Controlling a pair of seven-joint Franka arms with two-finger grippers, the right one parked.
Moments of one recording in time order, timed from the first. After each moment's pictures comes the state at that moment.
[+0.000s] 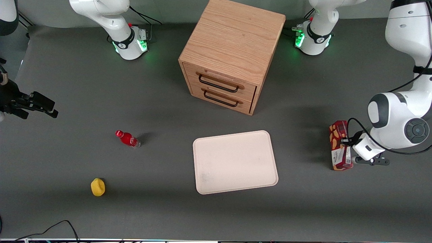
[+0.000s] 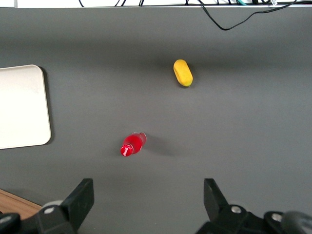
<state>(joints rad) 0.06 0.47 -0.05 -1.79 -0.01 2.16 0.07</state>
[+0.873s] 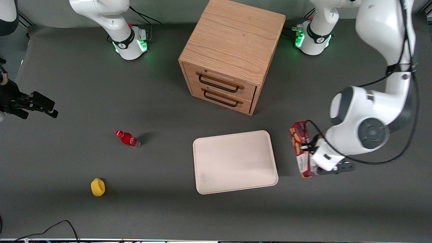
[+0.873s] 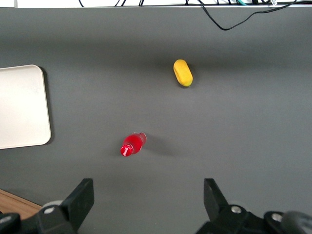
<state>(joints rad) -0.19 0.56 -0.13 -1.43 -0.03 1.89 -0.40</state>
